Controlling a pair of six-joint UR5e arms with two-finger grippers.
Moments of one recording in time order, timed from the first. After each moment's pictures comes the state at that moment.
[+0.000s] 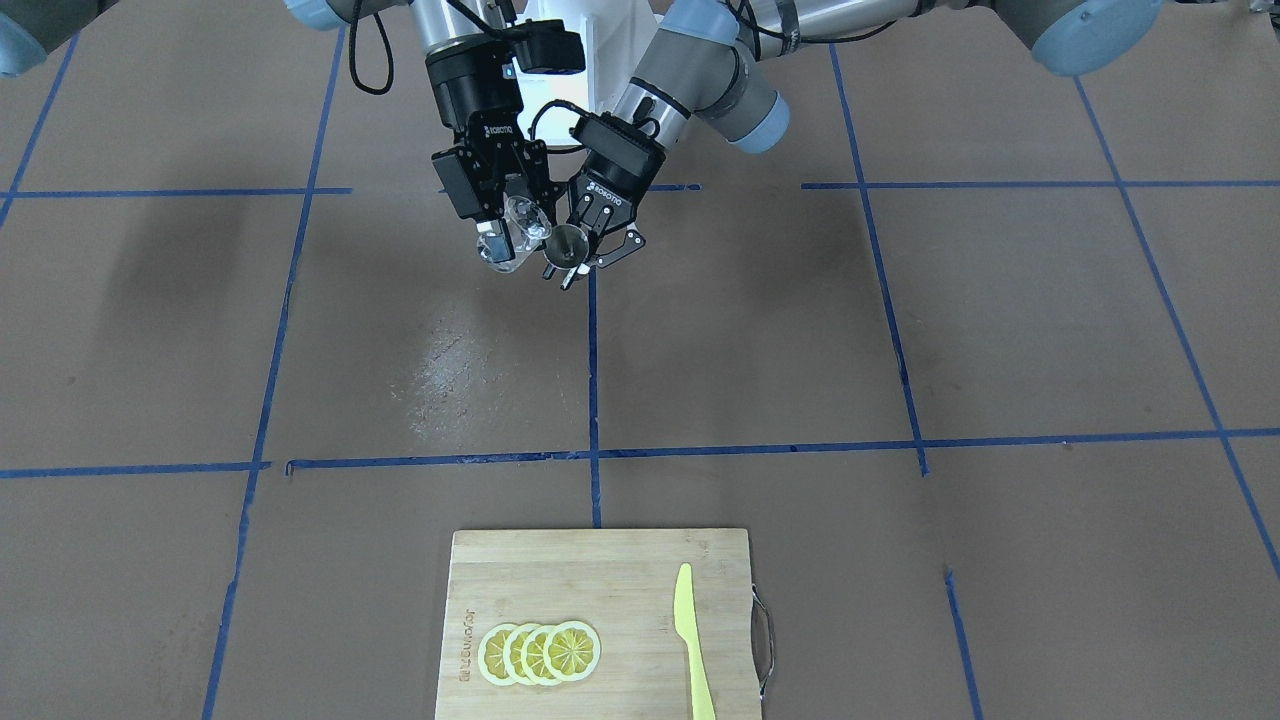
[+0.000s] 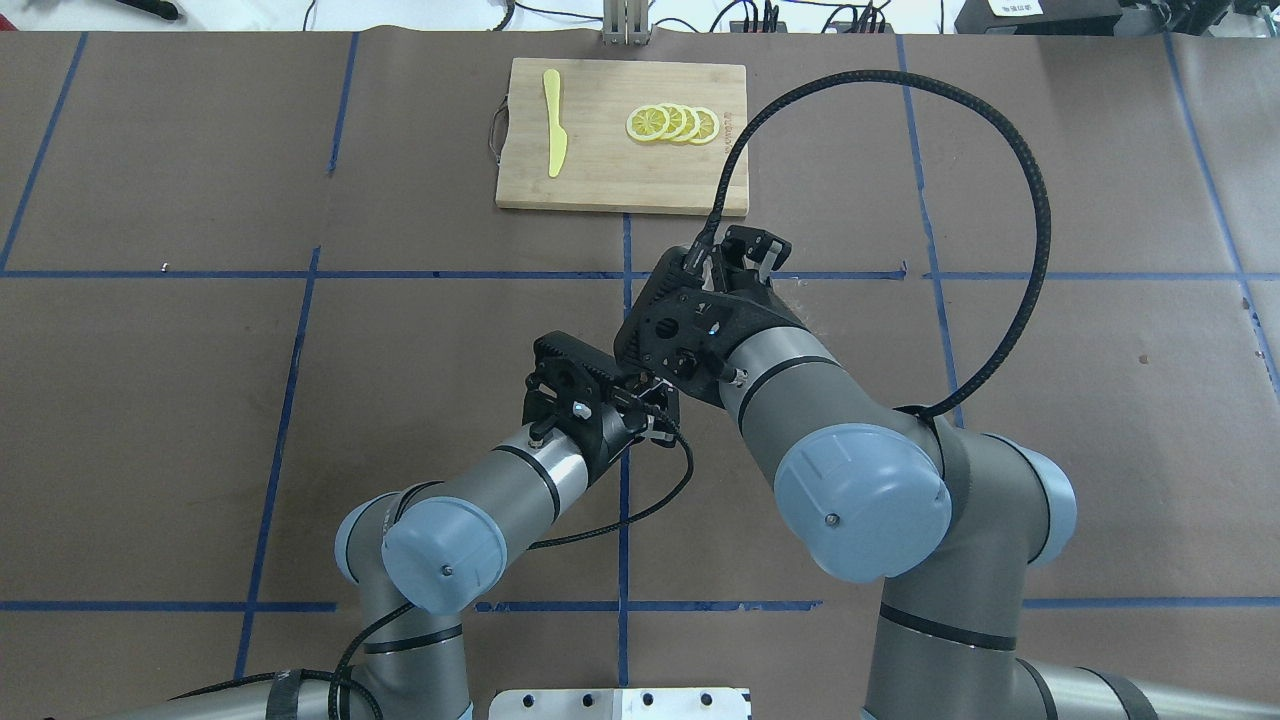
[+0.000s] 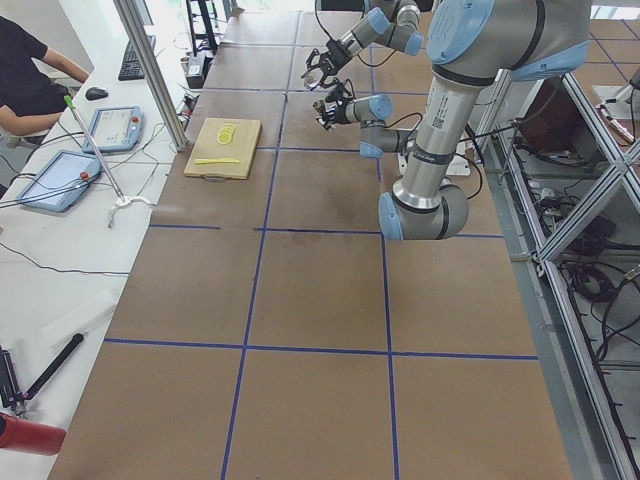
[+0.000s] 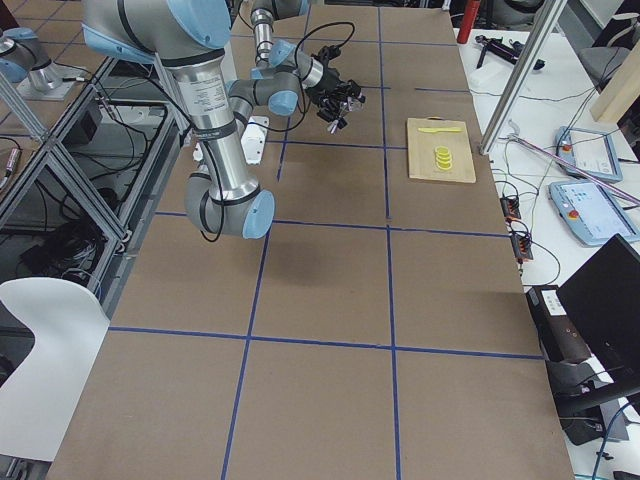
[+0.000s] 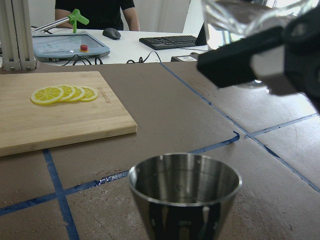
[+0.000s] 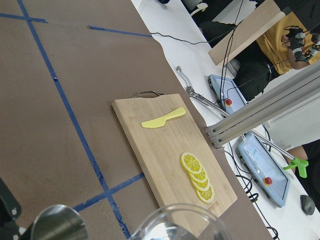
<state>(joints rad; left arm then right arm) -0.24 -2.19 -1.54 -2.56 -1.08 -0.81 0.32 -1.07 2.02 -1.31 0.98 0.09</state>
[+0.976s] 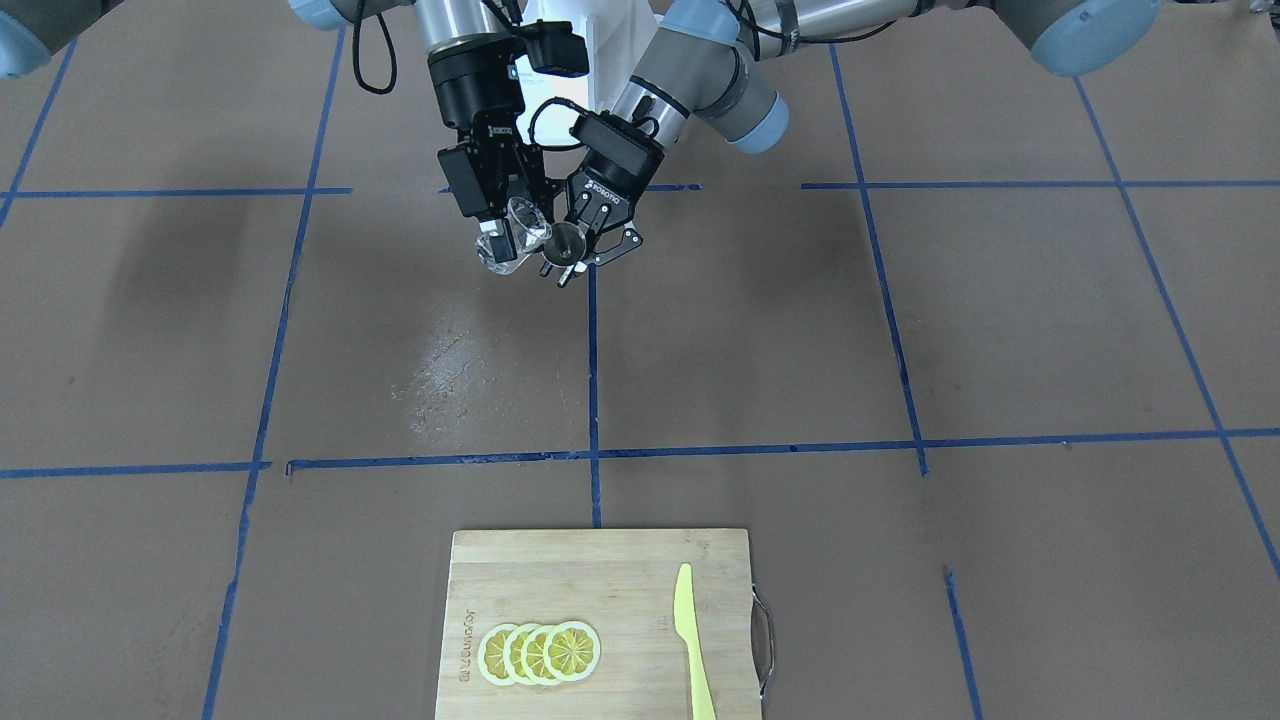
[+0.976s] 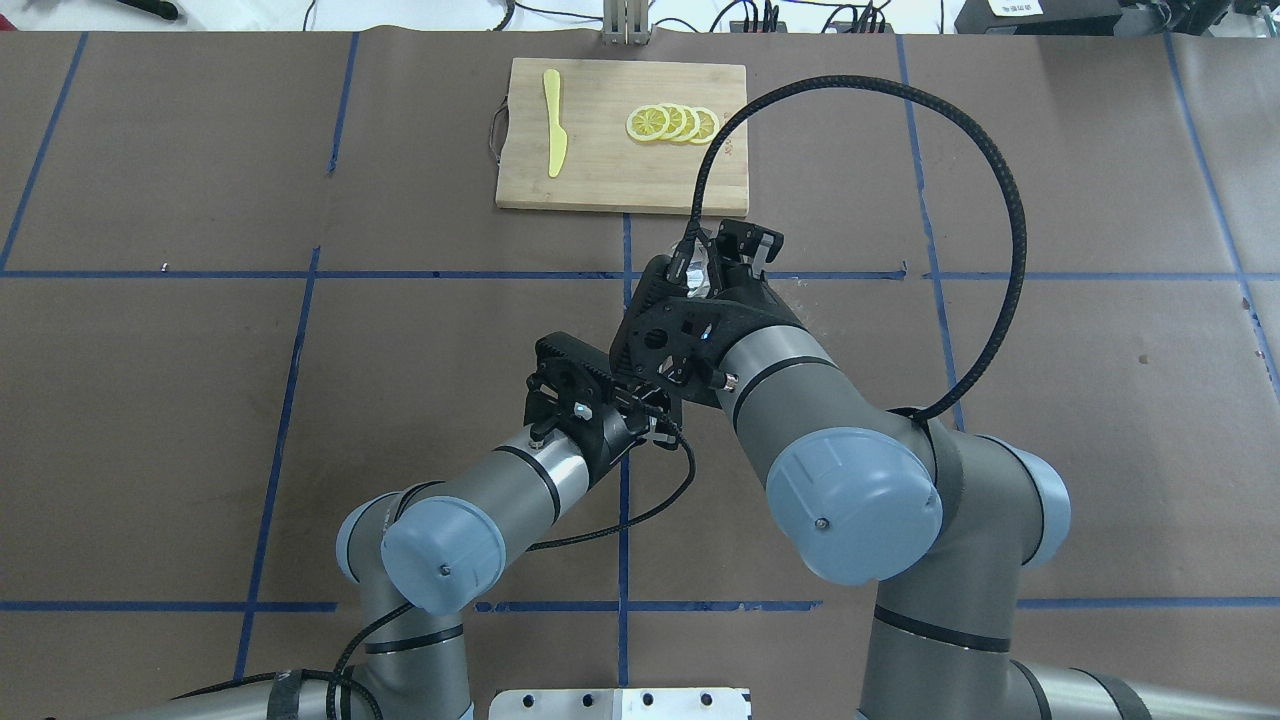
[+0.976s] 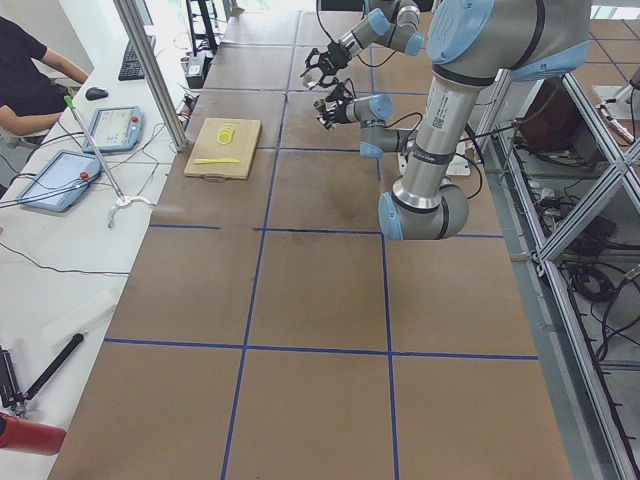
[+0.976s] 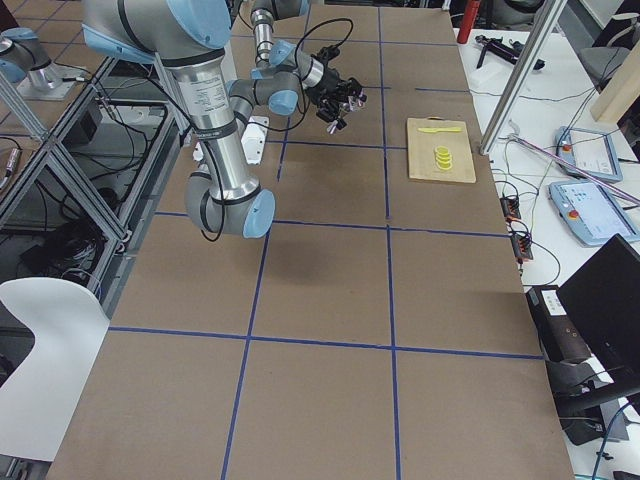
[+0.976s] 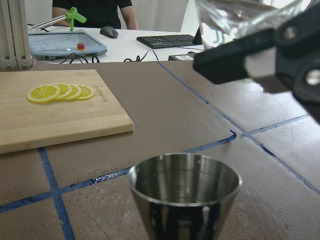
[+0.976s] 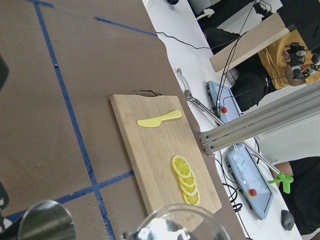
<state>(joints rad) -0.24 -2.19 -1.54 -2.57 -1.09 -0.81 0.32 -1.06 2.01 -1.32 0.94 -0.05</state>
